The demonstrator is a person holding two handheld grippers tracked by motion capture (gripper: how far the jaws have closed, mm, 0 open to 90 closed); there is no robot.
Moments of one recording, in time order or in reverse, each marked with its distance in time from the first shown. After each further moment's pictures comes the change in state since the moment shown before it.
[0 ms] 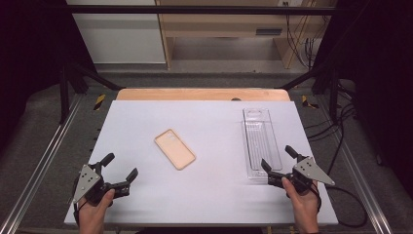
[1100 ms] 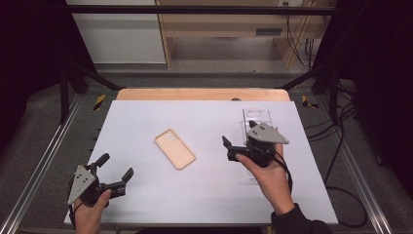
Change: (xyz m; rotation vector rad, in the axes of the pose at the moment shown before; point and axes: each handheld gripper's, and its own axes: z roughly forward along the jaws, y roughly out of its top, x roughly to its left) left arm 0.005 0.002 -0.005 -0.008 0.028 0.000; right arm 0.089 0.108 0.080 0.225 0.030 -0.089
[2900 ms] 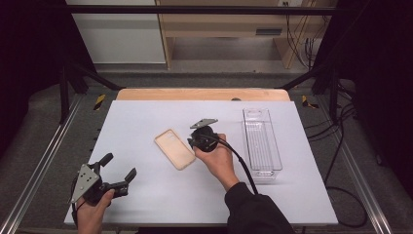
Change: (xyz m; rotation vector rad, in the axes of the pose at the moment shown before) left arm -0.002 -0.001 0.006 0.016 -0.029 0.005; right arm 0.068 -0.026 0.146 0.398 0.241 0.006
